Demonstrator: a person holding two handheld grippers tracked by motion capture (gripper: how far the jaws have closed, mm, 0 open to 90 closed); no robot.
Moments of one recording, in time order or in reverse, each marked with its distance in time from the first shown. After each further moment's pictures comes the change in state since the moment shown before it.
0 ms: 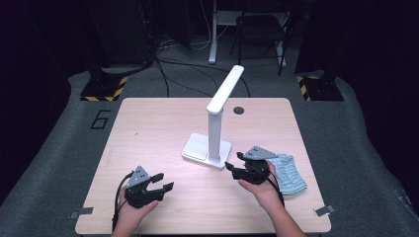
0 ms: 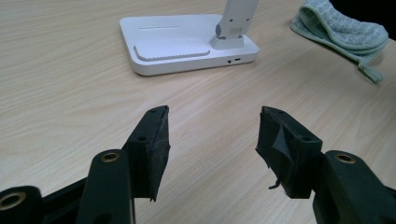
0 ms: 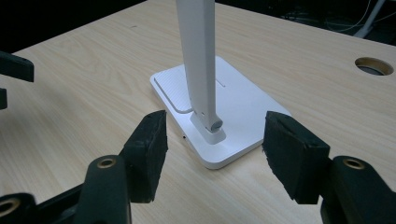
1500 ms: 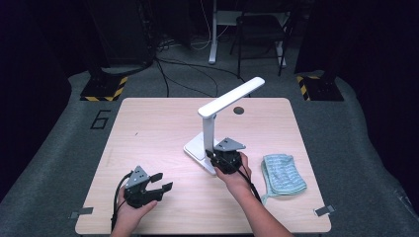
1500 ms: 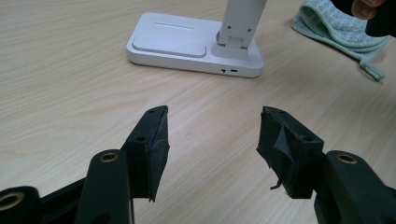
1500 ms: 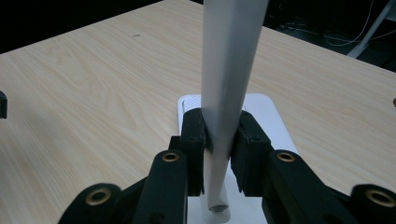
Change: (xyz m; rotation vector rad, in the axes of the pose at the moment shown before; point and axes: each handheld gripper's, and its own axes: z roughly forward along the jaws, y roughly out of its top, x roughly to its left) left arm 0.004 -0.001 -0.002 -0.002 0.008 0.030; right arm 0.038 0.030 0.063 -0.008 -0.033 -0.074
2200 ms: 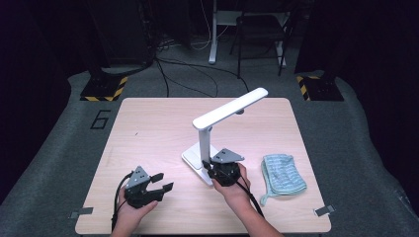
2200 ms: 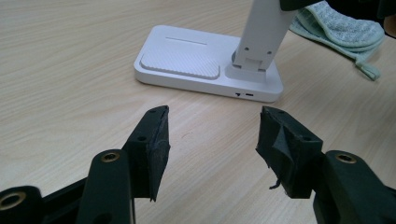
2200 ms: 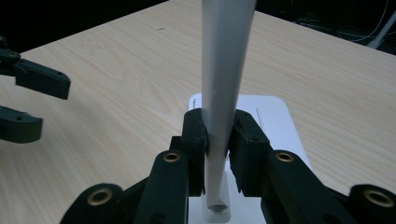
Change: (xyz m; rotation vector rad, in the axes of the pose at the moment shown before) left arm -0.002 0.001 0.000 -0.003 -0.014 0.001; right arm 0.030 -0.010 -0.022 0.012 0.030 0.008
